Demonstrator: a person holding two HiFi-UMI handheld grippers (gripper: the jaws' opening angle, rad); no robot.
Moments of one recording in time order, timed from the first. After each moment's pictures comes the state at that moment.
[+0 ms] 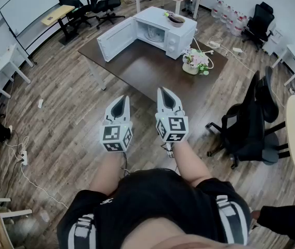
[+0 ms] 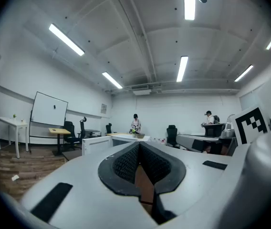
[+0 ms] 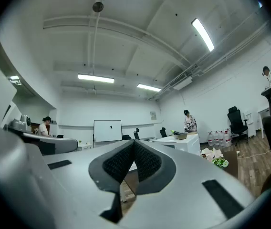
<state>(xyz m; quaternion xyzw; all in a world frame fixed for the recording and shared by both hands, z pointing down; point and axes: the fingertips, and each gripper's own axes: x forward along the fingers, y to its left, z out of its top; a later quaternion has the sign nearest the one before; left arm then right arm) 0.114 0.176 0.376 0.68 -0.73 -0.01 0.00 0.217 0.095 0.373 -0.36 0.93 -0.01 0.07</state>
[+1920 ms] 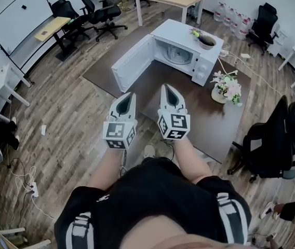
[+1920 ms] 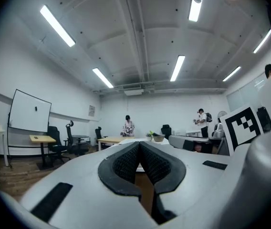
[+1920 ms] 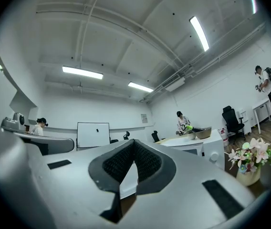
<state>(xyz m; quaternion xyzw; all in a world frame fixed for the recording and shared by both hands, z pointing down) -0.158 -0.053 0.386 0.74 -0.67 0.01 -0.03 -0.059 -0.128 0.391 -0.43 0.90 -0.01 0.10</state>
